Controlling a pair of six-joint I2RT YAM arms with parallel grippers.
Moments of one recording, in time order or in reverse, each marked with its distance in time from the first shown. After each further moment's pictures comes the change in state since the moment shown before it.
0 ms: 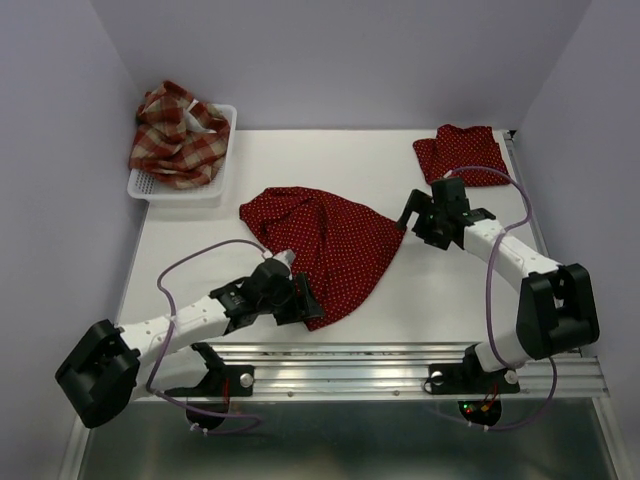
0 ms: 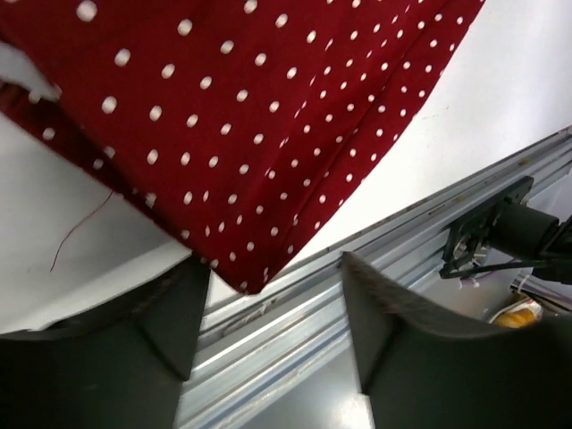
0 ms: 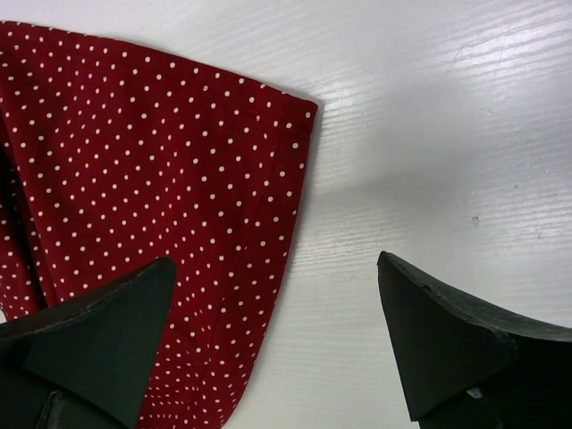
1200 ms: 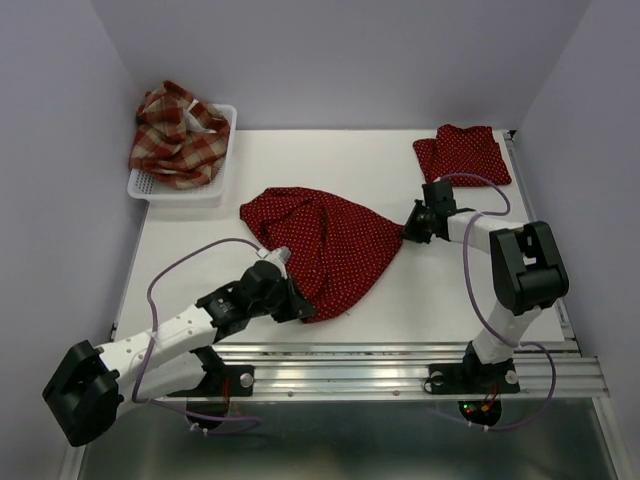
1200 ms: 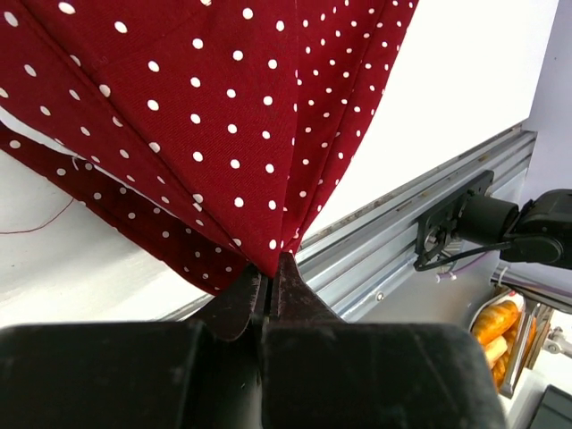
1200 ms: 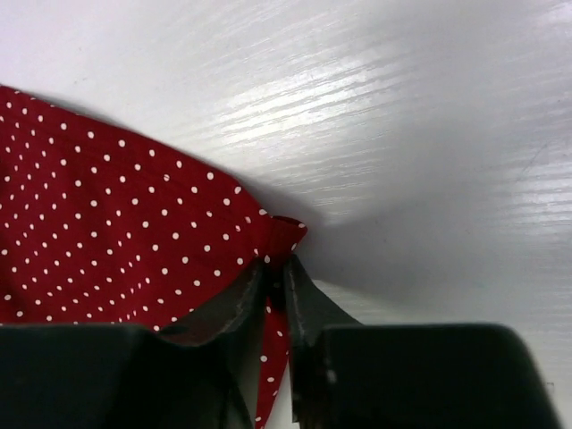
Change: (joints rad) left arm -0.005 -0.113 -0.018 0.025 -0.004 0.009; right arm -0.047 0.317 0.026 0.240 -0.109 0.023
